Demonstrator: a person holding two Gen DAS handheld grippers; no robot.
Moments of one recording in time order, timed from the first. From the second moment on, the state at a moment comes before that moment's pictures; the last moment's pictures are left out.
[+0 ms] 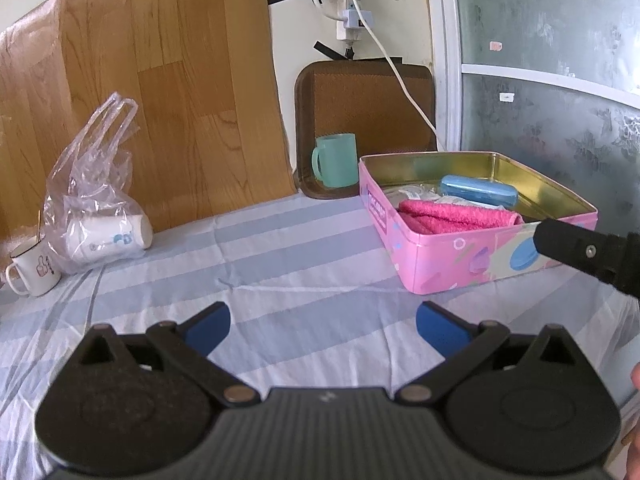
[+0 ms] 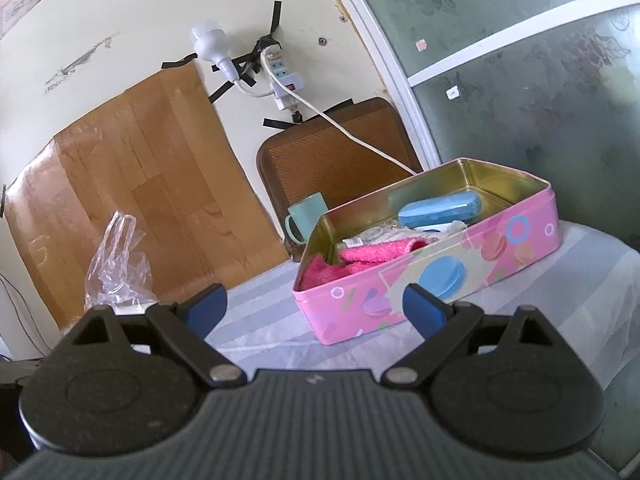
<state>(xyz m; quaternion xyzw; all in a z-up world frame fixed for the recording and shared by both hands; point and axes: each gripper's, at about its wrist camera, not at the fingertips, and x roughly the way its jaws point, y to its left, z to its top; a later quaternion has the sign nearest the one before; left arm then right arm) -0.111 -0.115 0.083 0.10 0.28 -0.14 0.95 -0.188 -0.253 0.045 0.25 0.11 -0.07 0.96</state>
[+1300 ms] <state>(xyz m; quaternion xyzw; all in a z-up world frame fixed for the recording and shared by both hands) -0.091 -0.112 0.053 0.09 0.31 -0.15 0.93 -0.169 -0.250 0.025 0.24 0.14 -0.09 0.96</state>
